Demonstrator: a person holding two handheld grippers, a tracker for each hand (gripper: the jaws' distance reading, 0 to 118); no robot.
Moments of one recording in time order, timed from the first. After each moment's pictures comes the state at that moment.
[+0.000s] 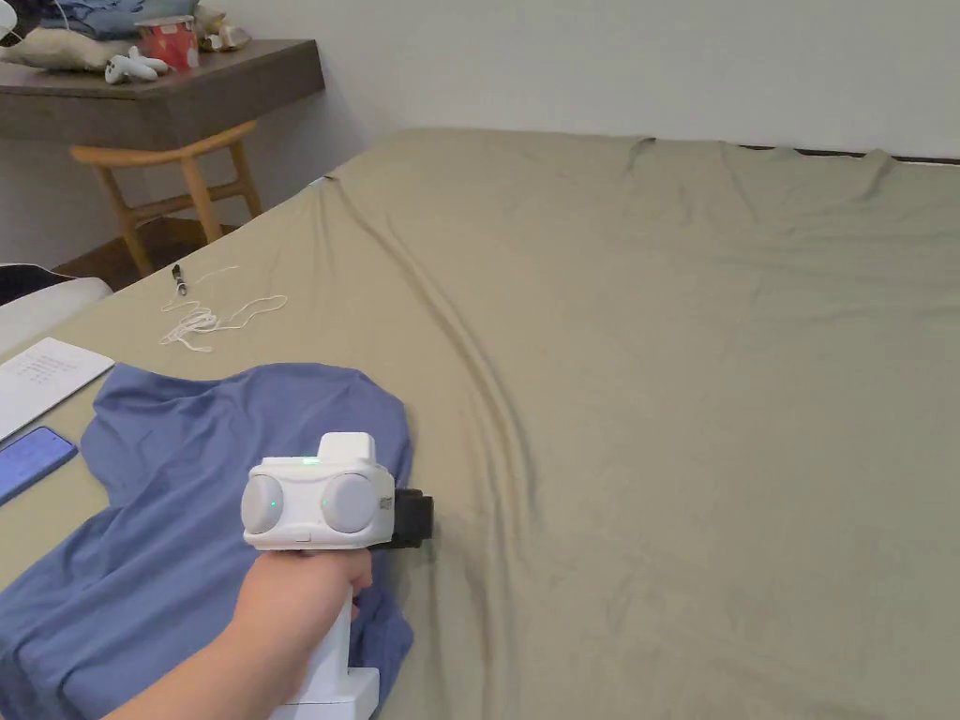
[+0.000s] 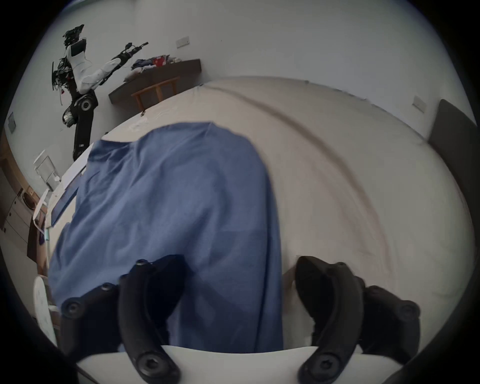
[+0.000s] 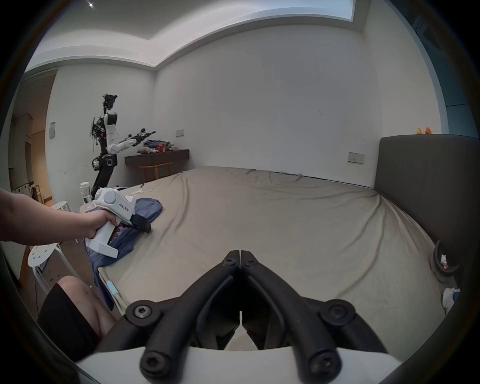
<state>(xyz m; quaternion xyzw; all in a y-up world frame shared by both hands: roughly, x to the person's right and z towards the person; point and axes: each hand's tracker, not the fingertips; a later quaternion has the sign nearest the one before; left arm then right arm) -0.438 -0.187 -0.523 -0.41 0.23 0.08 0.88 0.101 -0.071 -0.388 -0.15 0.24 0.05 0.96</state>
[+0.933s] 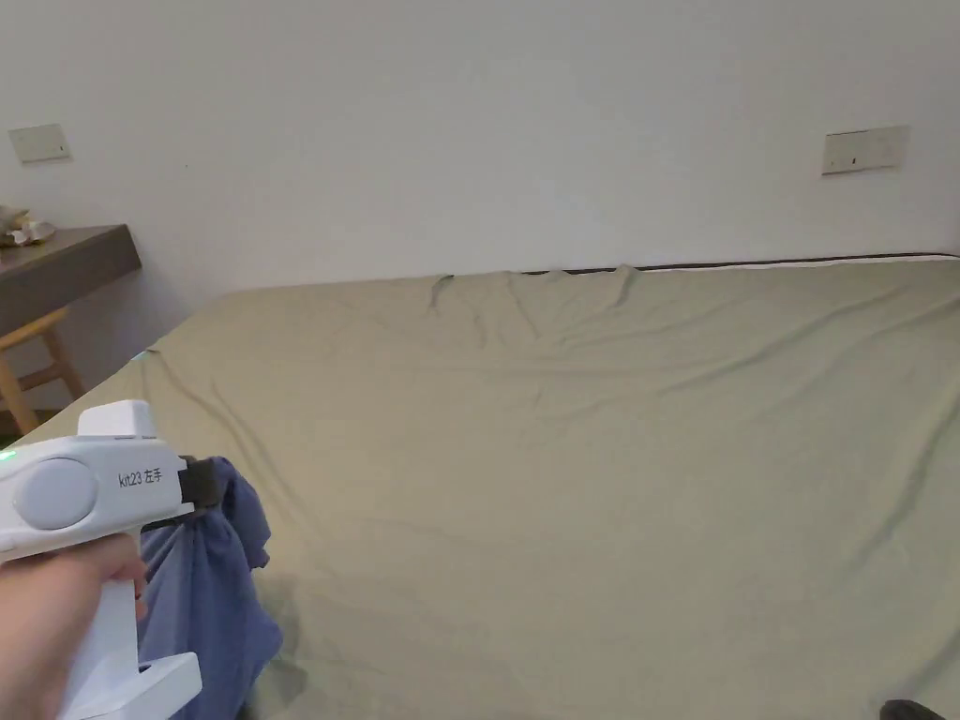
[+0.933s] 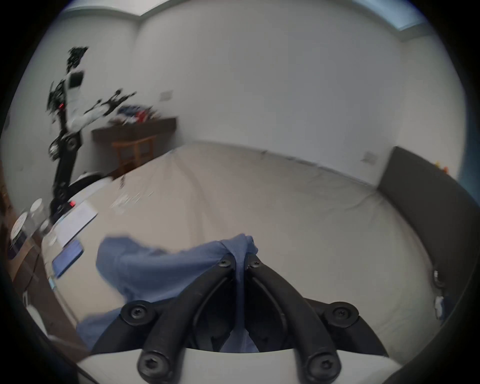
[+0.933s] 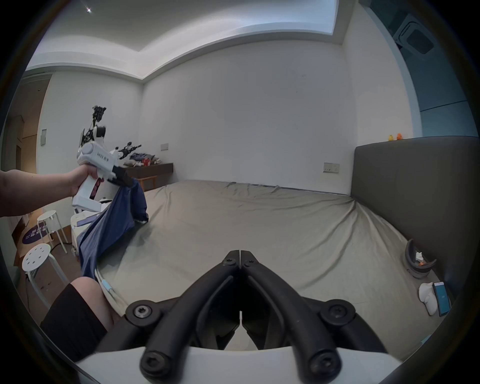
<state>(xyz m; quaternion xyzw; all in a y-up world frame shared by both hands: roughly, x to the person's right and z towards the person) -0.357 0.041 -0.499 -0.24 0.12 0.08 0.96 0.136 -0.061 -0.392 -0.10 0.19 0.04 0.98</state>
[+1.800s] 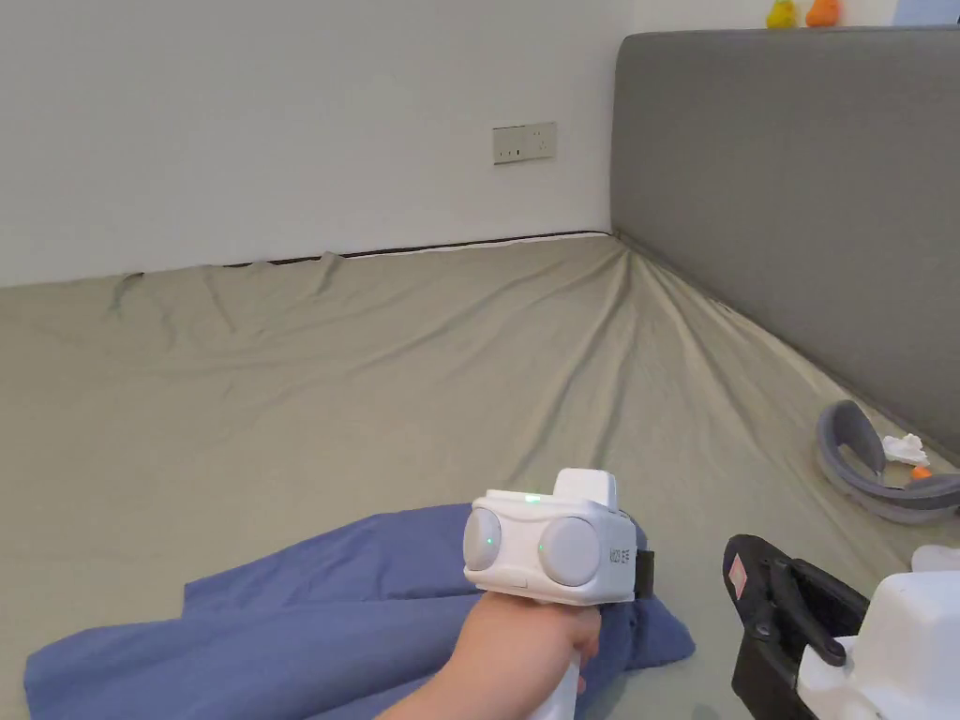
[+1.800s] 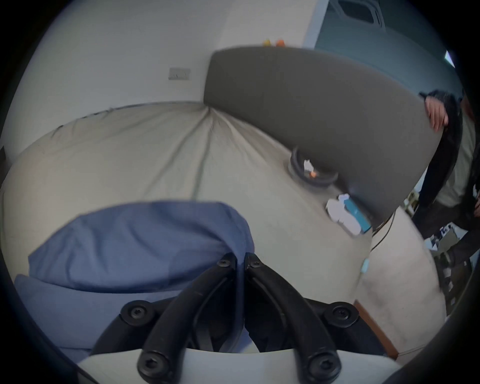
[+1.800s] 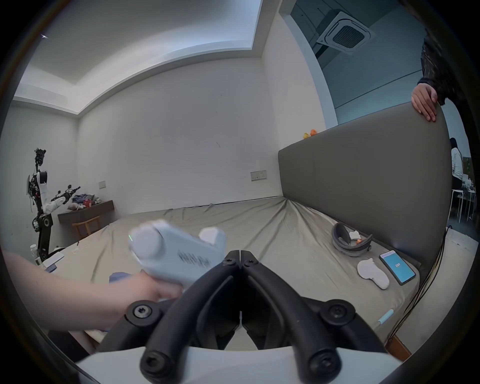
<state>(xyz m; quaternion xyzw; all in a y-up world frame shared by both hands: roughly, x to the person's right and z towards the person) 0.176 -0.126 -0.541 -0.39 -0.29 -0.02 0.87 0.261 -0.025 -0.297 -0.06 -0.01 -0.05 1.00</state>
